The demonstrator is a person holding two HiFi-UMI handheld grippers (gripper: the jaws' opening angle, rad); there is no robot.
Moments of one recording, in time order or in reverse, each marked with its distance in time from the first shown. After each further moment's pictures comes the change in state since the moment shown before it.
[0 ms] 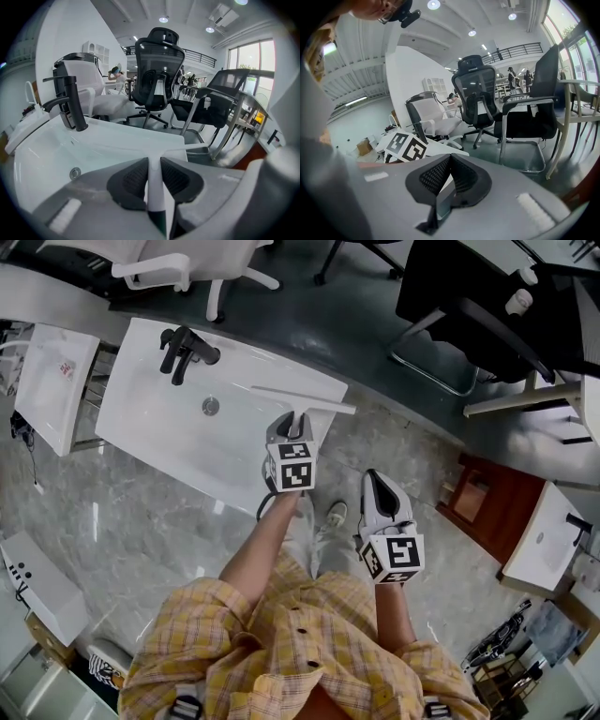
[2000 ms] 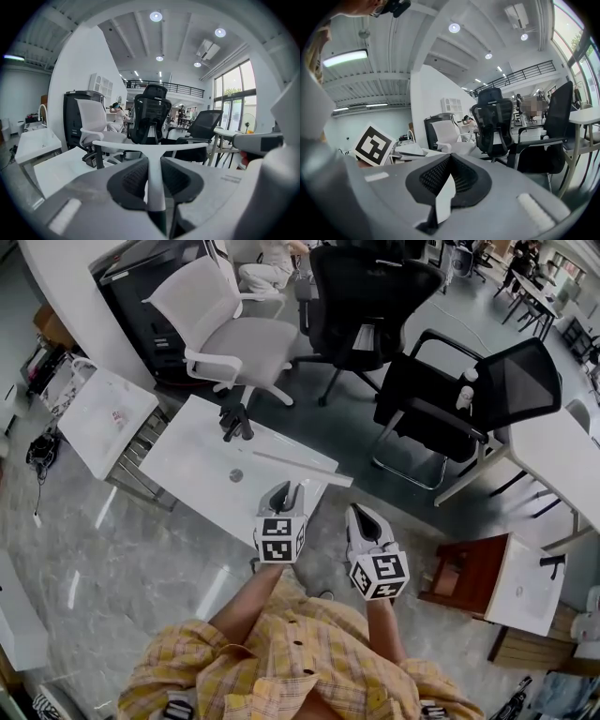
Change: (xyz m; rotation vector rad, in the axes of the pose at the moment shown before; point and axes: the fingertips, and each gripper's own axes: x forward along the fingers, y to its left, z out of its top) left arm -0.251 -0.036 0.094 0.017 -0.398 -0.070; right arm -0.106 0.083 0.105 -0.158 -0.237 0.145
